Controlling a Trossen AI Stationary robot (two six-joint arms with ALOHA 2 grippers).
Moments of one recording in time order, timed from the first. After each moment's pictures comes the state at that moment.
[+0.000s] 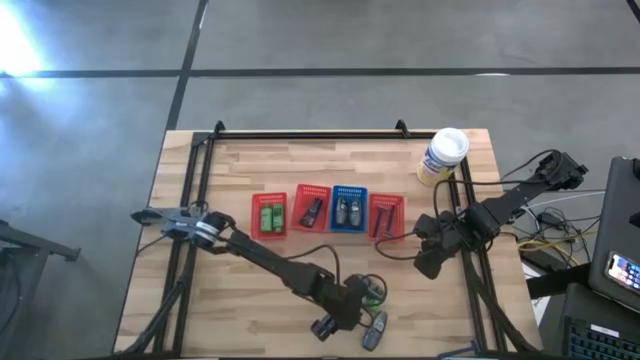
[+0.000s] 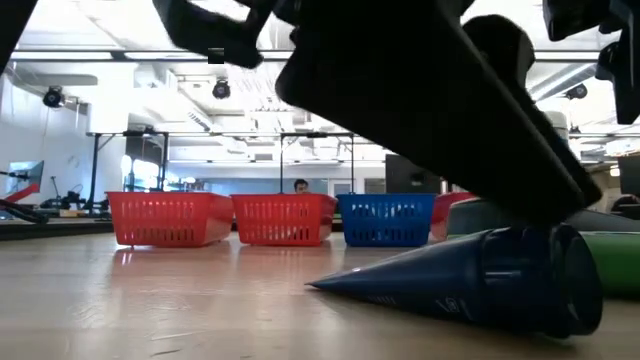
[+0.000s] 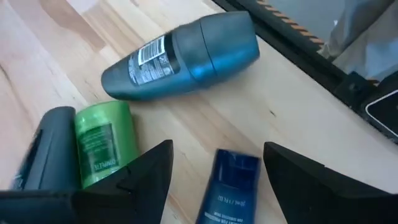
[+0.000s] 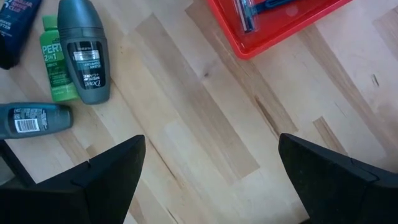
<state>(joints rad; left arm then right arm) -0.42 2.25 1.77 -0.36 0.14 0.30 0.53 1.12 0.93 -1.12 0.12 1.17</state>
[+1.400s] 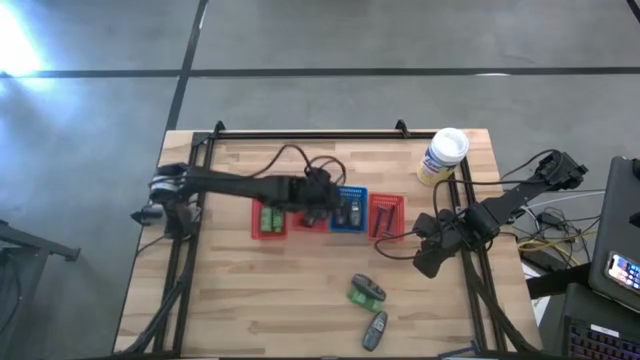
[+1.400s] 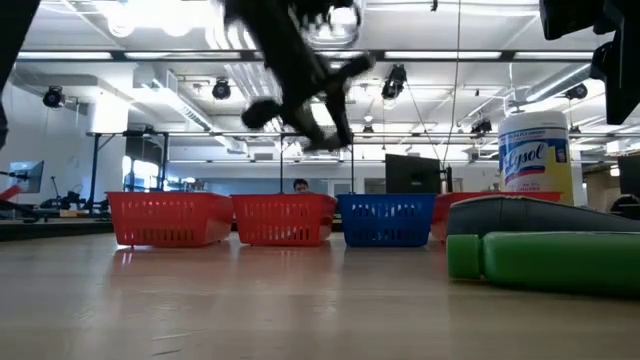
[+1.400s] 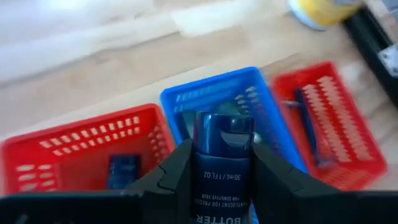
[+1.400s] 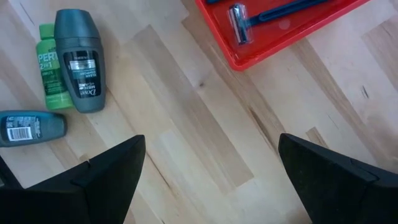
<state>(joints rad) 0.02 1.80 1.42 -0.51 -0.41 -1.02 0.53 1.12 0.93 -1.12 0.16 1.15</state>
